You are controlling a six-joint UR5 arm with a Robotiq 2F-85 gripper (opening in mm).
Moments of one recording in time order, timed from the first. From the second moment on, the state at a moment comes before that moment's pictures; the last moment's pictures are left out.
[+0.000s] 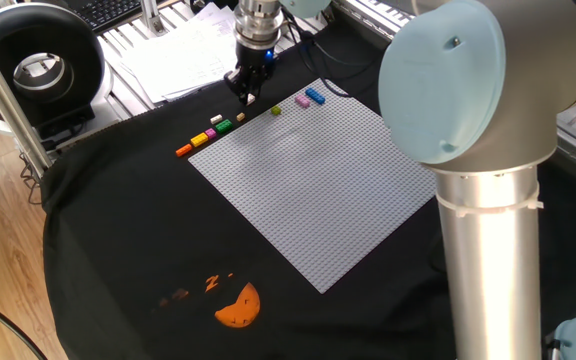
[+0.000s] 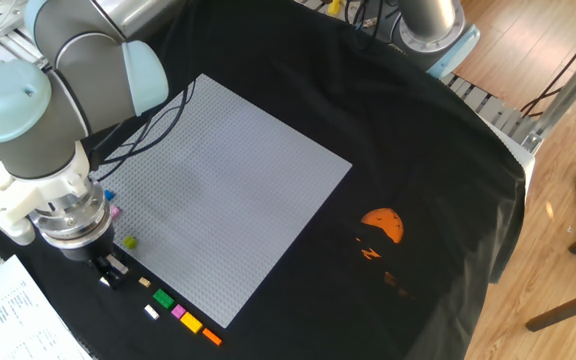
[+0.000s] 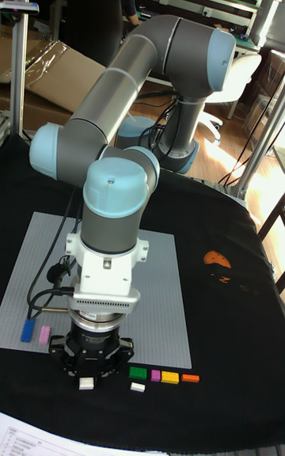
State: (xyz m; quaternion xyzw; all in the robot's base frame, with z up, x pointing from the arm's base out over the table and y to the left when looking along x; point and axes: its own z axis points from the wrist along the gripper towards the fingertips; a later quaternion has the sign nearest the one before) arm 0.757 -0.035 0.005 -0.03 1.00 0.03 0.07
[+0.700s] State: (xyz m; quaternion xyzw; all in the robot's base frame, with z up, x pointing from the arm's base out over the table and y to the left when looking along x) arm 0.756 -0.037 0.003 -0.03 1.00 0.03 0.07
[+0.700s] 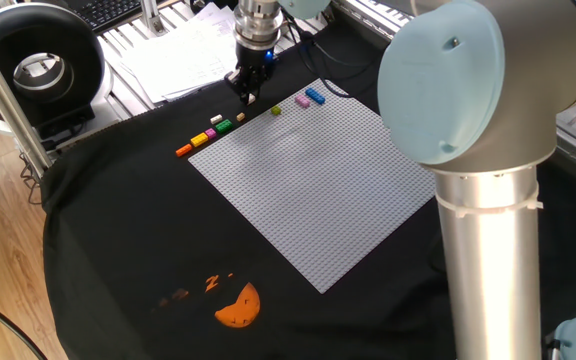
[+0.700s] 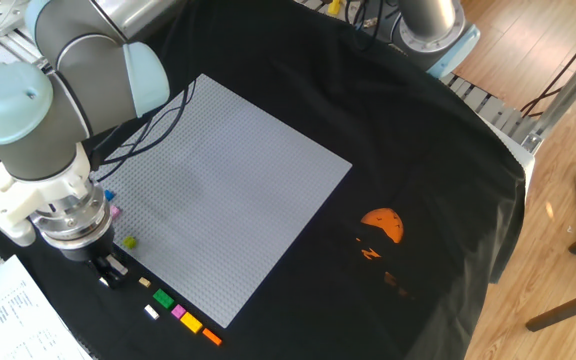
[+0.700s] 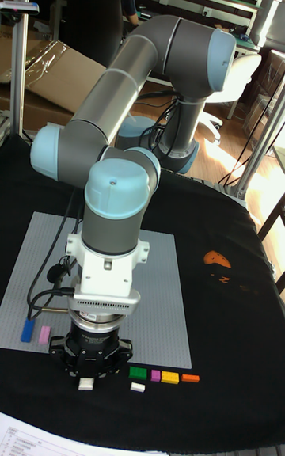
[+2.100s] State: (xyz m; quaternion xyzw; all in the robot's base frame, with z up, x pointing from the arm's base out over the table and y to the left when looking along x) arm 0.704 -0.044 0.026 -0.02 1.00 0.04 0.03
